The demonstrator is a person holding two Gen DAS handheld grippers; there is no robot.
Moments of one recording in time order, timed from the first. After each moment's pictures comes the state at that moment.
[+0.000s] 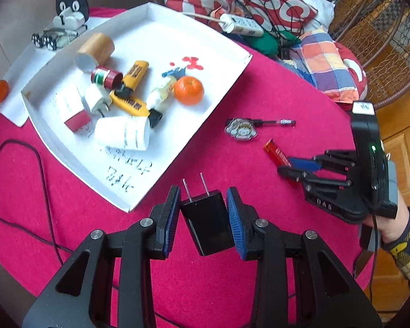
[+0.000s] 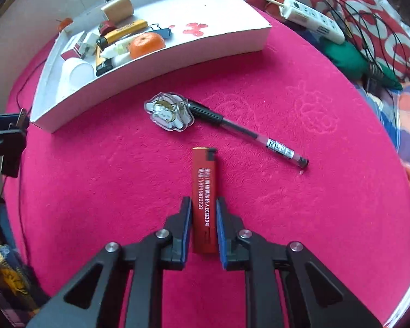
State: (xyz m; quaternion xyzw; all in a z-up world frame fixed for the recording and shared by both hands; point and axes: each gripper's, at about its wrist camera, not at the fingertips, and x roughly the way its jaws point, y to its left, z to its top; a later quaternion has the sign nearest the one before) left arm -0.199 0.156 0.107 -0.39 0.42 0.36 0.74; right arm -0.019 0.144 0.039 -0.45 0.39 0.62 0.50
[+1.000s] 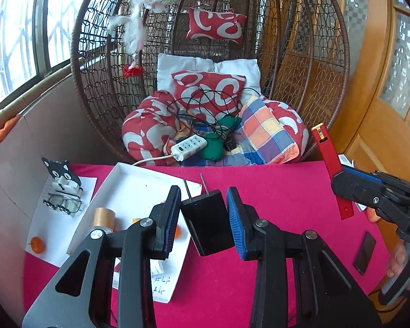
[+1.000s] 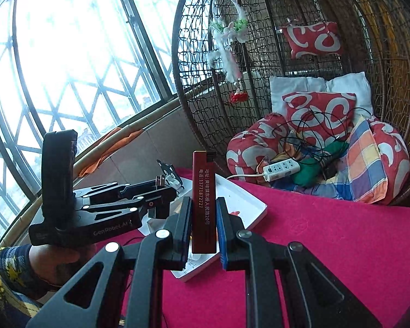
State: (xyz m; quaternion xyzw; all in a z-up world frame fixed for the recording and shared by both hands) left arm -0.189 0.165 0.295 -0.17 0.31 0.32 0.88; right arm -0.047 0.045 0.298 -0.07 0.29 0.70 0.65
